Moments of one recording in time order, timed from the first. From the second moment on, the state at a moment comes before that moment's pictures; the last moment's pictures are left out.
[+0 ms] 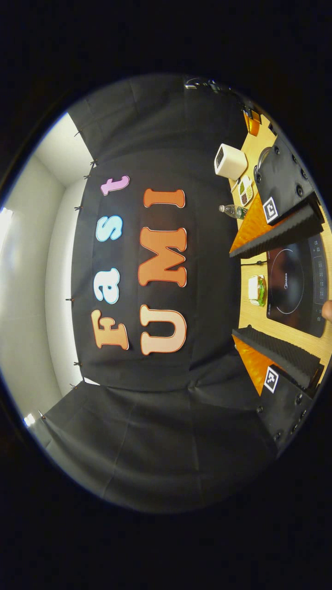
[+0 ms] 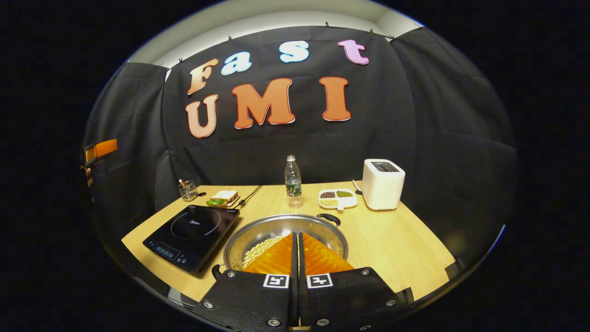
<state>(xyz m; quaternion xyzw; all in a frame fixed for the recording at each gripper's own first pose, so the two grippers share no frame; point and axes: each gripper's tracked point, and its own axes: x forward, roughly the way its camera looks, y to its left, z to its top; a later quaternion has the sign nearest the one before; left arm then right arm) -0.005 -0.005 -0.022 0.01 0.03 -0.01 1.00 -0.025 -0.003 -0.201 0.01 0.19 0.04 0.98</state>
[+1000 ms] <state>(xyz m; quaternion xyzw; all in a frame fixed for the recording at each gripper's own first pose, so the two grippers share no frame) -0.009 0.005 -0.062 0.01 0.07 0.01 1.00 -0.082 0.088 -0.318 -0.04 0.31 0.16 0.94</state>
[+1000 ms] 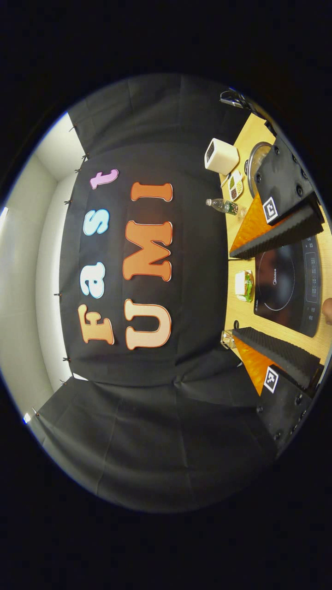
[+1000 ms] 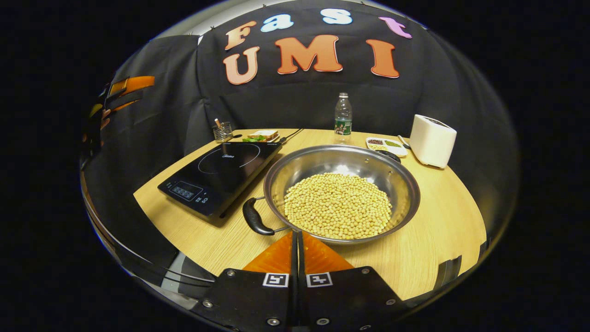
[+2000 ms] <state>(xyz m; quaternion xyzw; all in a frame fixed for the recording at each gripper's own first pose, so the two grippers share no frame) -0.005 0.027 -0.067 0.00 0.08 0.02 1.00 -0.066 0.170 -0.345 0.01 0.35 0.21 0.91</state>
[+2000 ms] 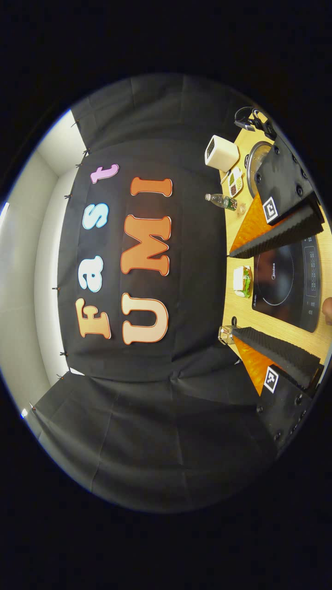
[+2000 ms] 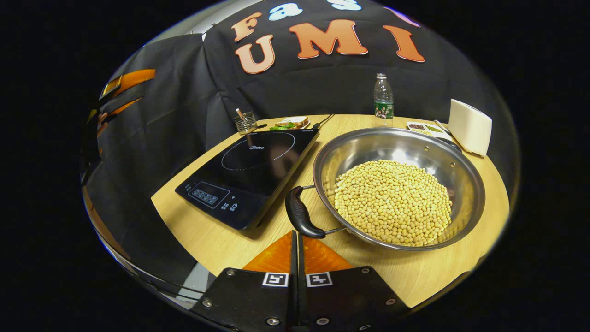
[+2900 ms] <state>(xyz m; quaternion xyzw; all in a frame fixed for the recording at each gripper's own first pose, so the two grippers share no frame) 0.011 0.050 -0.087 0.00 0.08 0.03 1.00 0.009 0.211 -0.352 0.11 0.34 0.16 0.92</state>
